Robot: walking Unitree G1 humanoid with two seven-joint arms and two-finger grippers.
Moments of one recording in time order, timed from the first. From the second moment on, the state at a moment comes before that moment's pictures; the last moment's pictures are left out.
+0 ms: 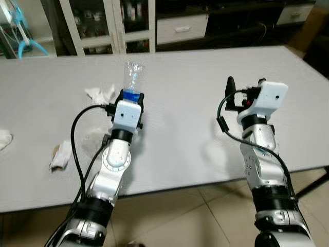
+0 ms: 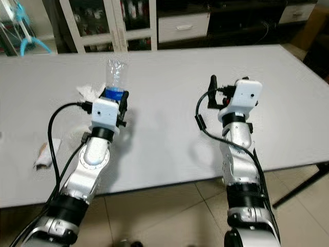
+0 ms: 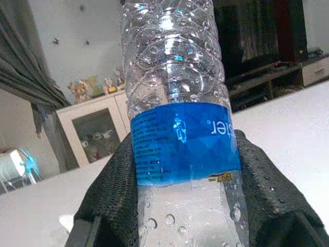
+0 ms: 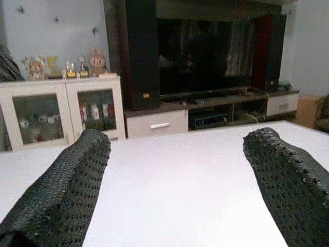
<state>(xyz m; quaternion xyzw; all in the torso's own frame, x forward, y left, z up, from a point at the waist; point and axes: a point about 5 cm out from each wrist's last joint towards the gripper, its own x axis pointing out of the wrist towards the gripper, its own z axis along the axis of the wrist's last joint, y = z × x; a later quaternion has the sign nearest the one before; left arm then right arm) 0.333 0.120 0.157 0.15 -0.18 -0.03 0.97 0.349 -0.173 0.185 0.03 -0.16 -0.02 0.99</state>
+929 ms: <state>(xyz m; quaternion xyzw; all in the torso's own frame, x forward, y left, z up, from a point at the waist) 0.334 0.114 0.159 0.14 -0.18 -0.04 0.97 0.346 -0.168 0.172 0.03 -0.13 -0.02 0.99</state>
